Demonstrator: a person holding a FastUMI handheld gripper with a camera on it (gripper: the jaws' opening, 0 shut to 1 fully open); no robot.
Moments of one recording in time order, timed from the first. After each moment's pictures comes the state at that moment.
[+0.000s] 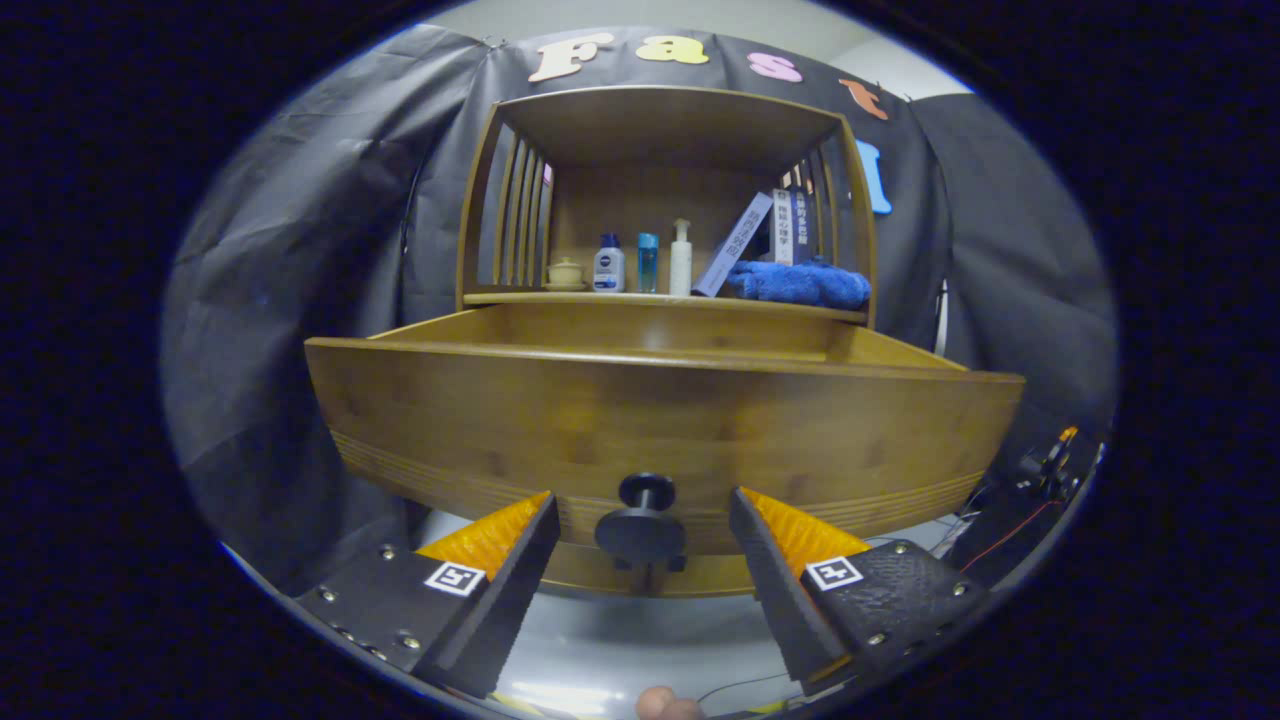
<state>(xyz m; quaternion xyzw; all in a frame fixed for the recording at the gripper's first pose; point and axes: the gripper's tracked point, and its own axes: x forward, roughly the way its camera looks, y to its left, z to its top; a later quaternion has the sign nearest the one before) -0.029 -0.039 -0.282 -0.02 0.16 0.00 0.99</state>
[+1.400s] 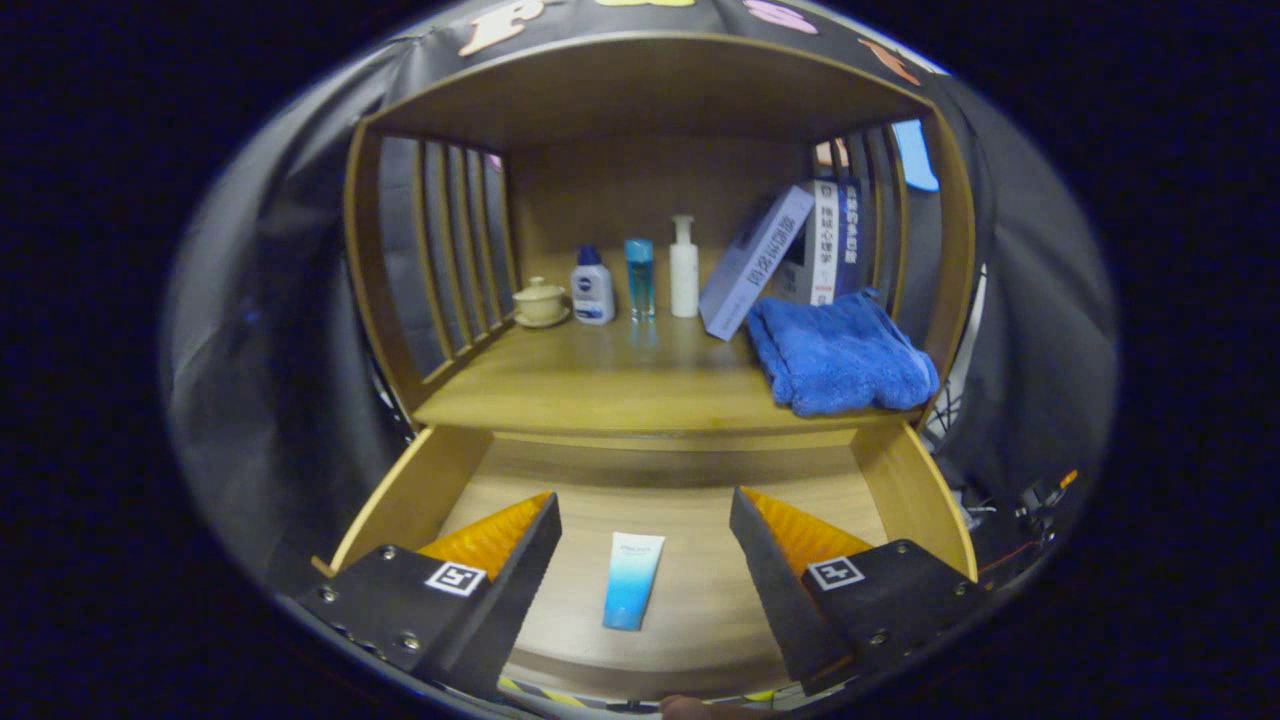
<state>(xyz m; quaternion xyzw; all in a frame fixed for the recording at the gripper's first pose) 0.150 -0.046 -0.173 0.01 0.31 -0.01 0.95</state>
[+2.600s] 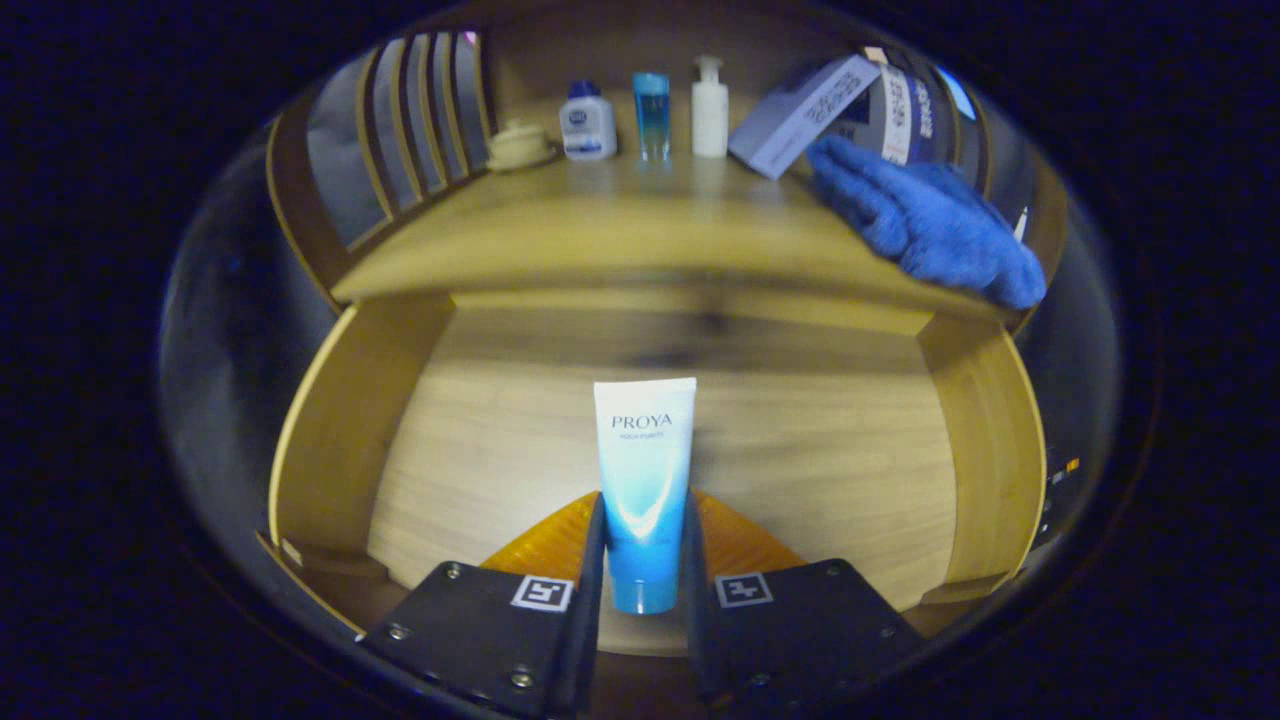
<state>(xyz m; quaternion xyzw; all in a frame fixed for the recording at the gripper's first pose) 0.154 -0.017 -0.258 0.00 0.45 0.01 0.89</state>
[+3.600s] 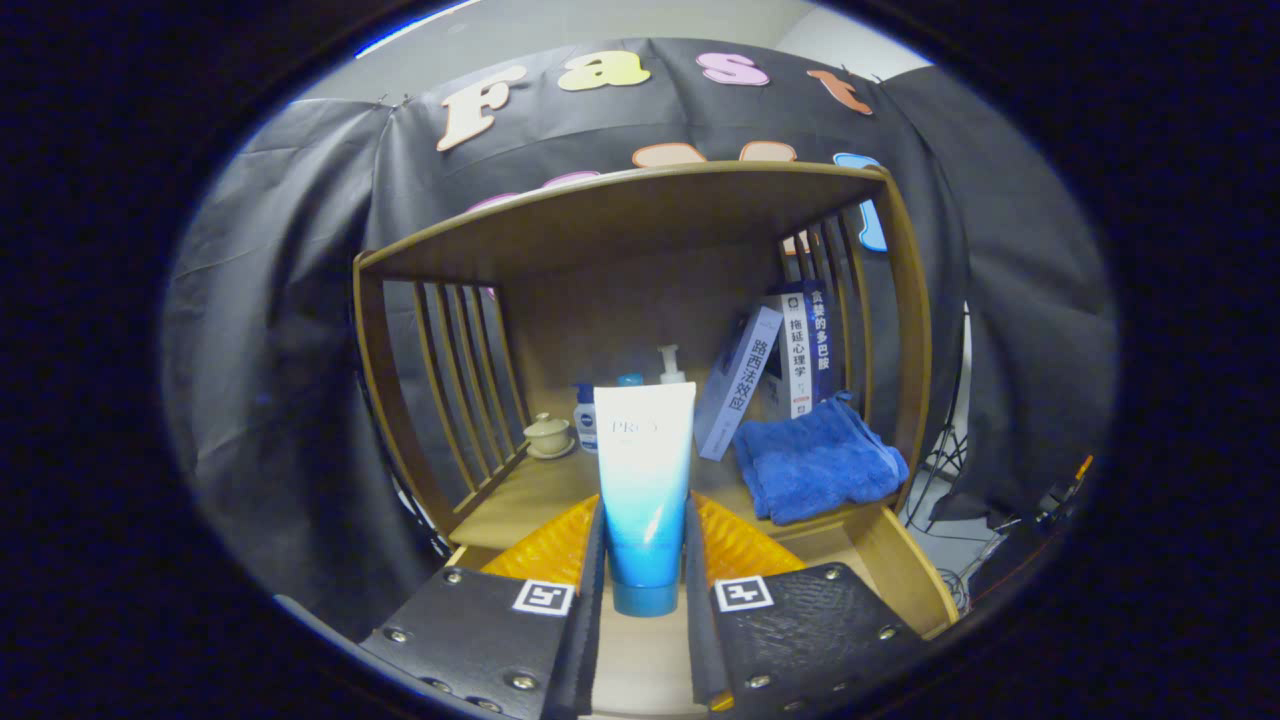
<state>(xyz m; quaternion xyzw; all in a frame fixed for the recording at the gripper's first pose) 0.170 -0.052 -0.049 0.08 0.13 0.00 0.99</state>
